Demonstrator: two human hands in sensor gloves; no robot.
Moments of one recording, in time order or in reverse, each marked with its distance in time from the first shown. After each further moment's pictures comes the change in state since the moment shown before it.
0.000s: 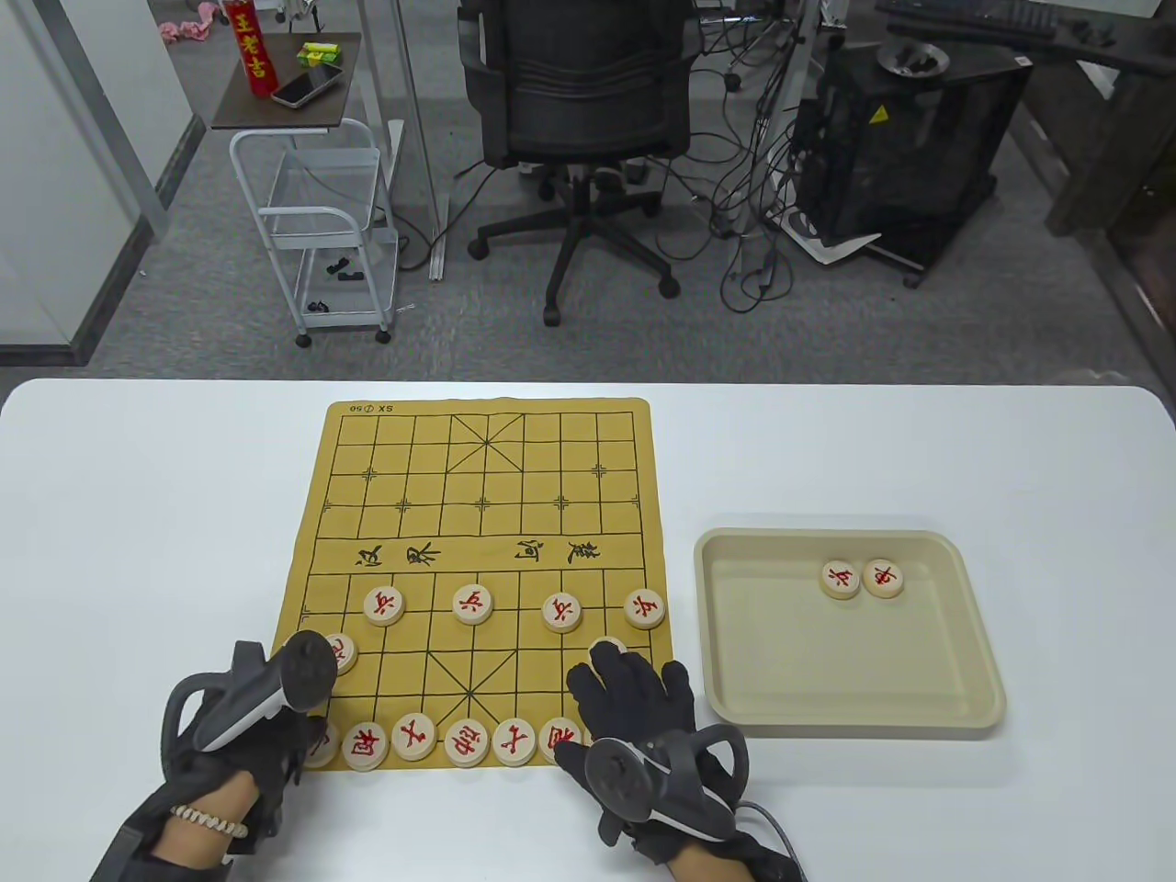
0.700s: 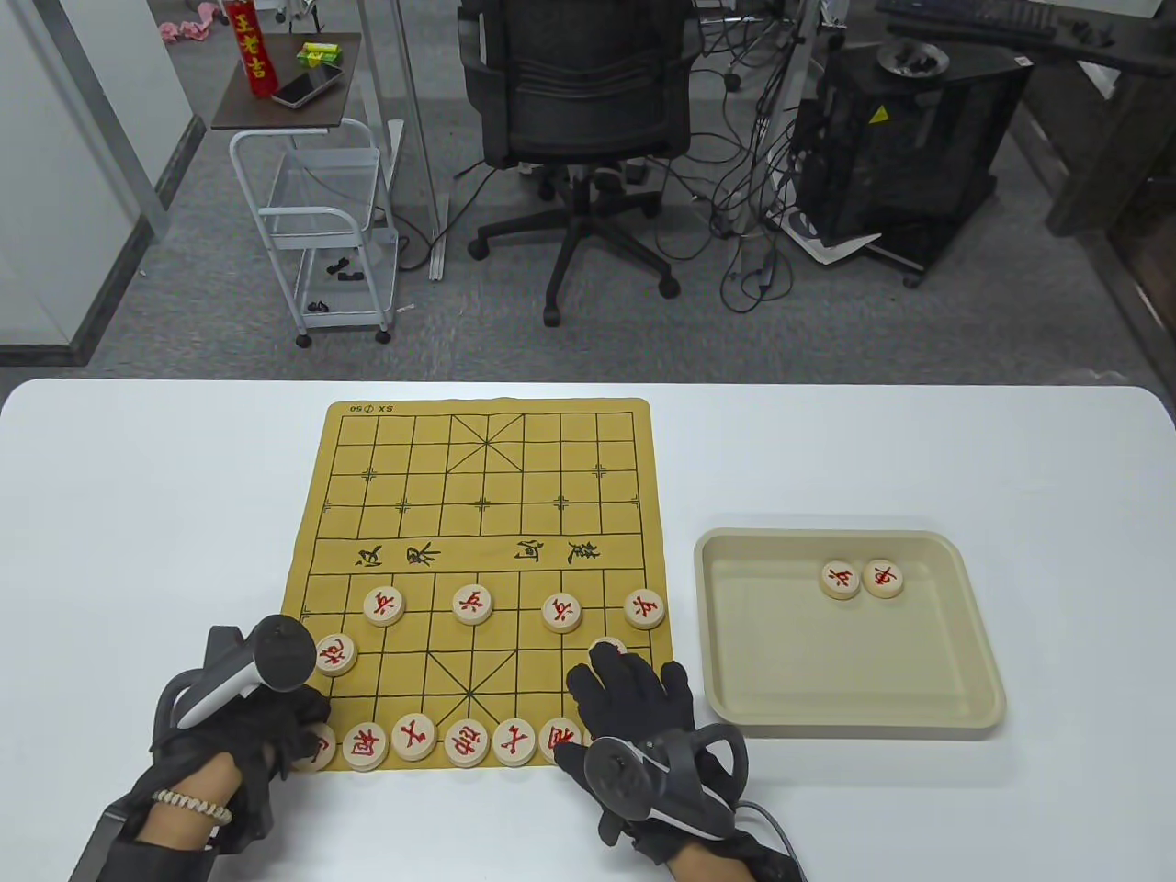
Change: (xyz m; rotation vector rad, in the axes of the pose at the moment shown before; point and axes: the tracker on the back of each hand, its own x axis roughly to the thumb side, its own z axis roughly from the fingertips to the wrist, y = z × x) left_hand -0.022 -0.025 -0.020 -0.292 0.008 0.092; right_hand 0.000 0.000 -0.001 0.009 -0.004 -0.002
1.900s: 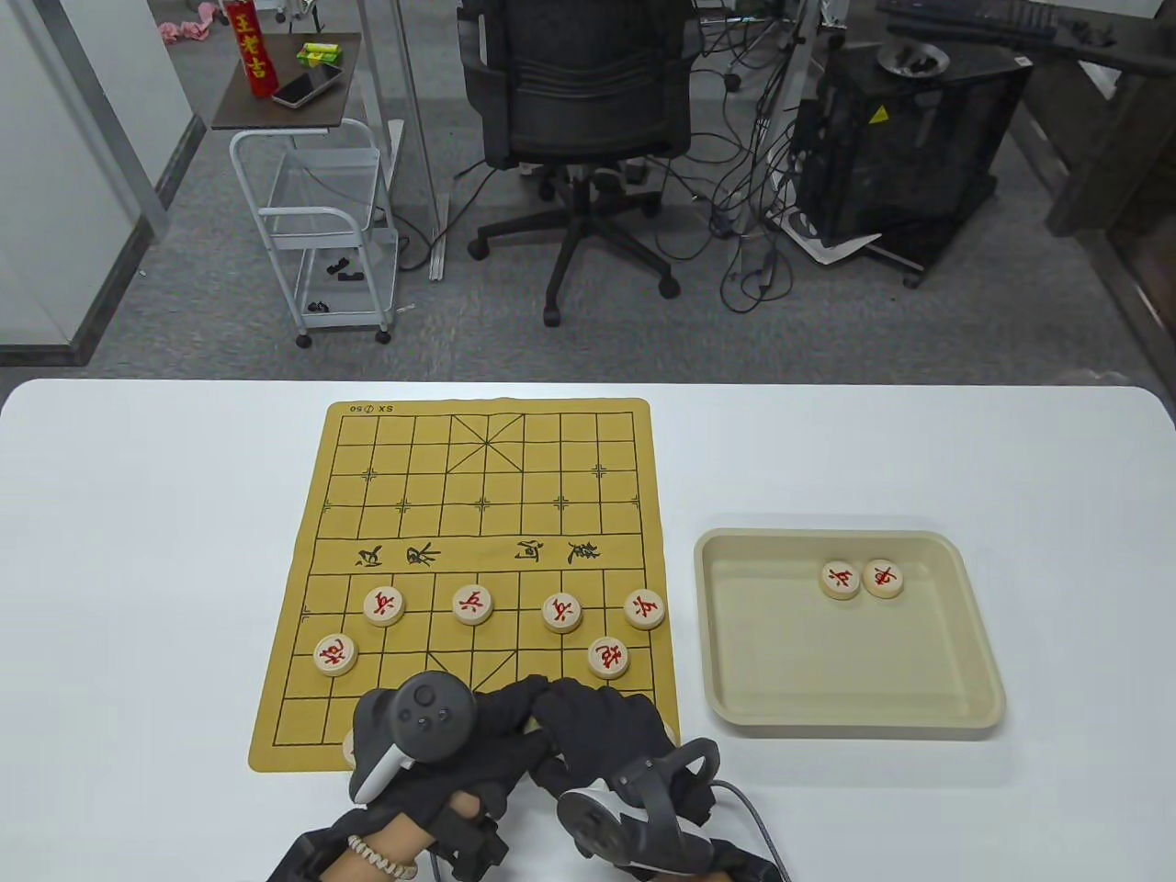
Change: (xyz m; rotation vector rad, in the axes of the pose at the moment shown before) left_hand 0.161 -0.010 0.052 0.384 -0.484 0.529; right_hand 0.029 -0.014 0.009 -0.241 -0.138 0.018
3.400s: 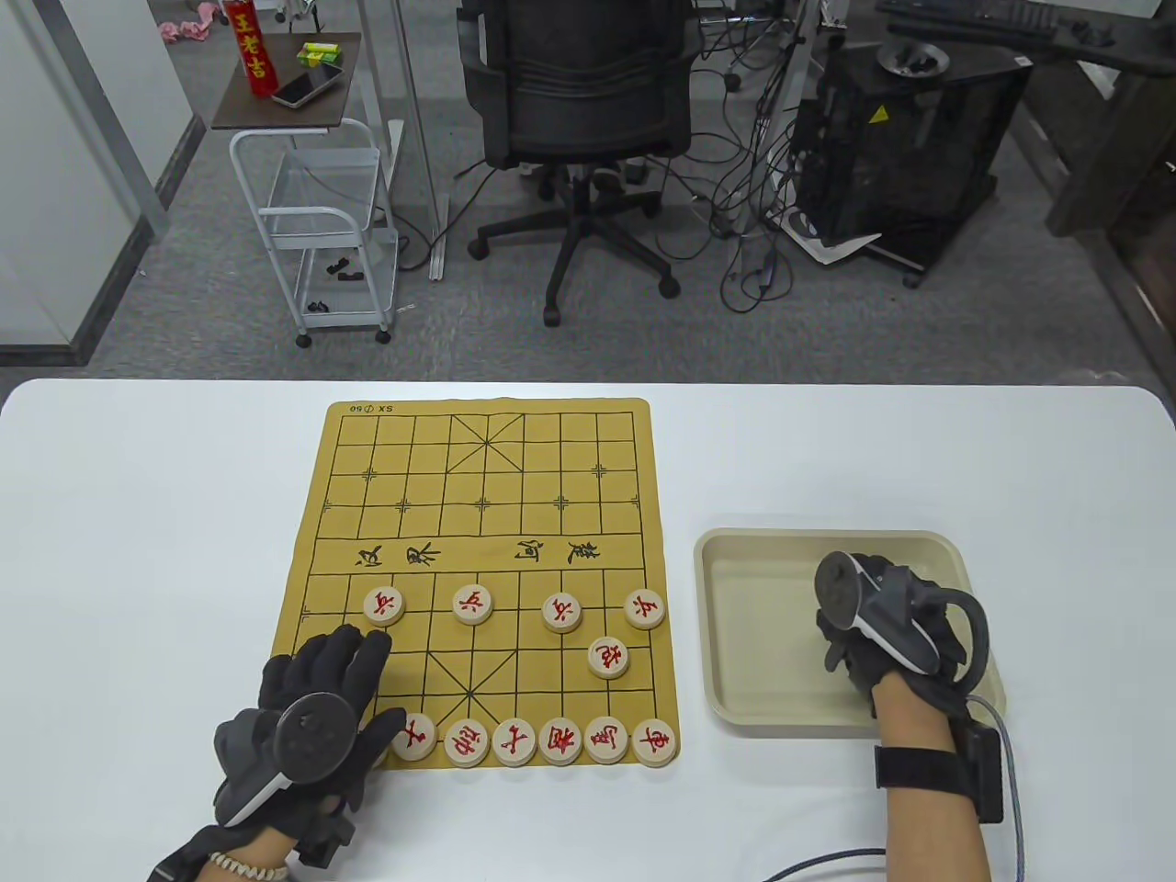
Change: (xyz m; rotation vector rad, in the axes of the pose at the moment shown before) left_hand -0.074 0.060 0.041 0.172 0.084 -0.470; right_hand -0.236 -0.048 -0.031 0.277 0.519 0.345
